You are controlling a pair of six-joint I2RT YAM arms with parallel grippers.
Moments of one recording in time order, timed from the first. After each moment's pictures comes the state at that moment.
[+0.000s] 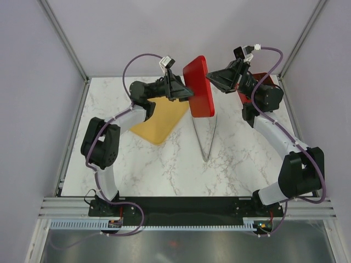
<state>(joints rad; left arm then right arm) -0.44 1.89 1.31 1.29 1.09 -1.64 0.25 1.47 1.14 1.26 -0.88 1.93</state>
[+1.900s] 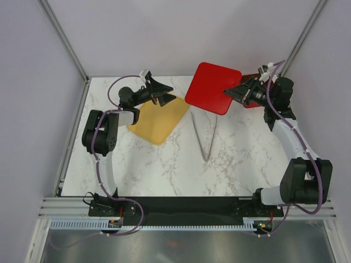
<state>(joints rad) -0.22 2.10 1.23 1.30 1.03 -1.77 -0.03 1.39 1.02 0.24 -0.94 0.96</state>
